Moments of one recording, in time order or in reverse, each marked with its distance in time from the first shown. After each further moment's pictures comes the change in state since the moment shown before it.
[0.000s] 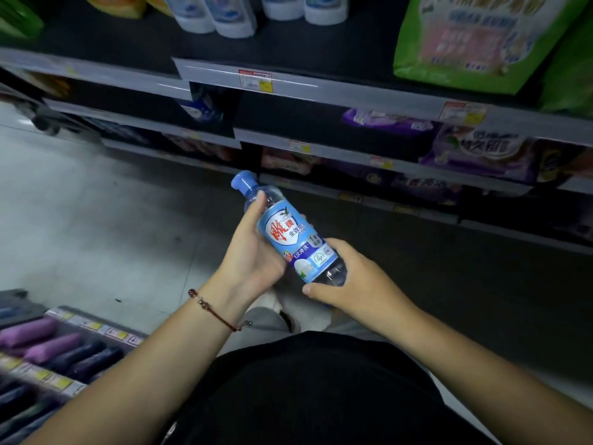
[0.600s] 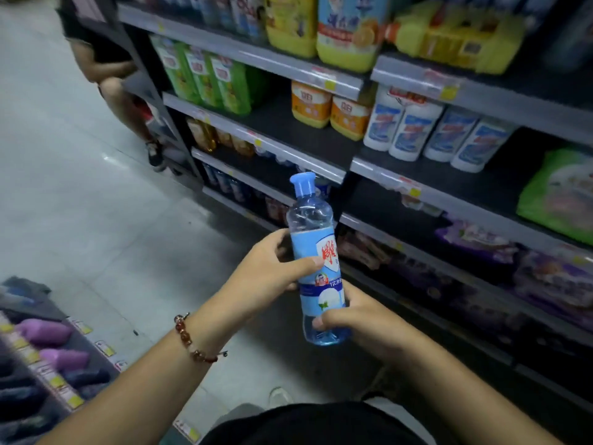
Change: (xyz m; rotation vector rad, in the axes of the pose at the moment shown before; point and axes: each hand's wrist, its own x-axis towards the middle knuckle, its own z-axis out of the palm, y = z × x) left_hand -0.210 0.161 -0.183 0.761 0.021 0.621; right_hand -0.008 -0.179 0.224 0.122 -0.356 -0.179
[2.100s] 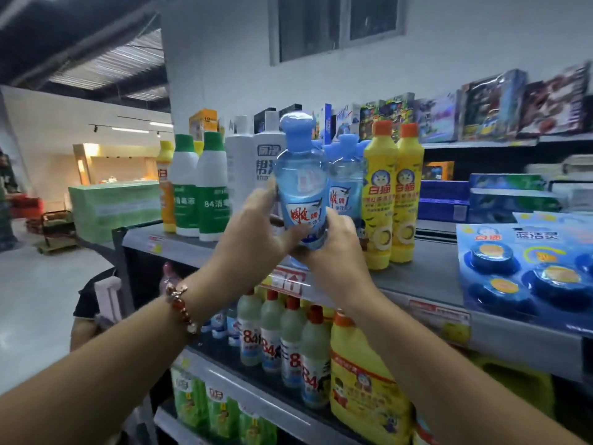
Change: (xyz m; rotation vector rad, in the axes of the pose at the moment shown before) left_hand 0.333 0.482 -0.285 0.640 0.425 1.173; right_hand 0.340 -0.605 -0.078 -0.418 0.840 -1.115
